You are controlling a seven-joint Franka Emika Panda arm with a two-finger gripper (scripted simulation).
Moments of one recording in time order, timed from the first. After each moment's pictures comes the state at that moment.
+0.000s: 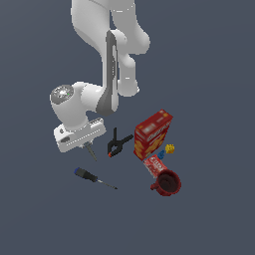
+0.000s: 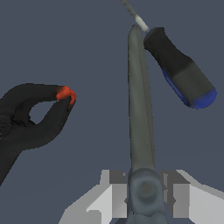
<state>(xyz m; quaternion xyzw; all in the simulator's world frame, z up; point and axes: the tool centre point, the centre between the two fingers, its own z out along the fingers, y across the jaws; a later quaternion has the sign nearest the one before) -0.009 -0.189 0.090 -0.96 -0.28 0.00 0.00</state>
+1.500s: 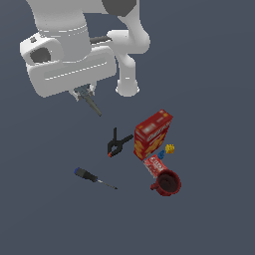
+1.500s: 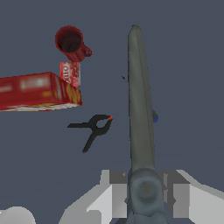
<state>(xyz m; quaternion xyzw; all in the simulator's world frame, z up) 0.000 -0.122 0.375 -0.96 -0.28 0.00 0.00</state>
